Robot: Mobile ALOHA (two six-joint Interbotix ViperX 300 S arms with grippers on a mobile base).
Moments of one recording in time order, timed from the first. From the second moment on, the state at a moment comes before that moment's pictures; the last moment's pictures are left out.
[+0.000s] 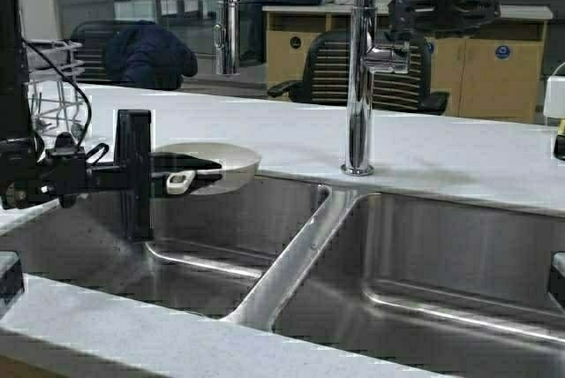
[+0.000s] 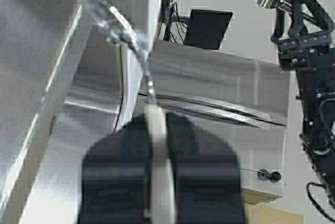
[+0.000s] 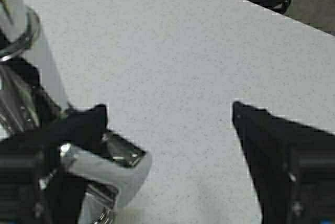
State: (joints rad) left arm -0.10 0.76 0.86 0.84 -1.54 -1.67; right arm 0.12 0.31 0.36 -0.16 -0.29 0.11
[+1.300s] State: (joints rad) left arm -0.12 0.74 0.89 0.72 -1.36 -1.46; right arm 0.05 -0.01 0.68 -0.04 -0.39 0.12
